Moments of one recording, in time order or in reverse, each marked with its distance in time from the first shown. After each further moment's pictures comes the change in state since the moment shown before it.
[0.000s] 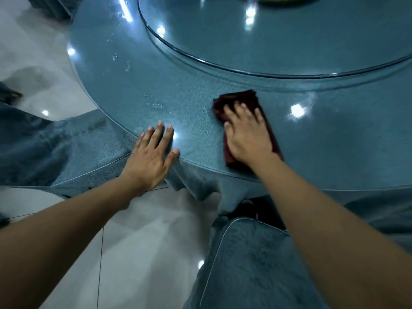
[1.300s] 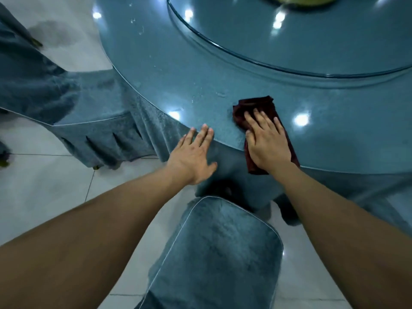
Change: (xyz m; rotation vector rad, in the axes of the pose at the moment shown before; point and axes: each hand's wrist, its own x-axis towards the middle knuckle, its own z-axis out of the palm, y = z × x) left_hand -0.081 0.199 0.017 -0.016 -0.198 -0.073; right_hand -0.110 0.116 -0.031 -0.105 0.010 -0.159
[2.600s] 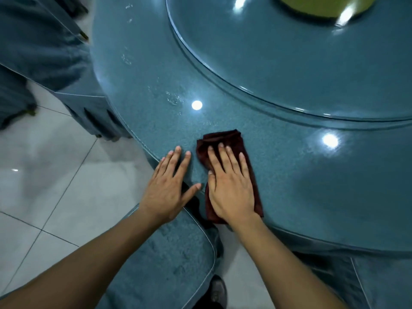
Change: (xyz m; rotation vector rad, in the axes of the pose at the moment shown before) left_hand 0.030 0.180 0.027 -0.182 0.259 -0.316; right_hand -0.029 0.124 -0.031 0.071 -0.122 -0.317
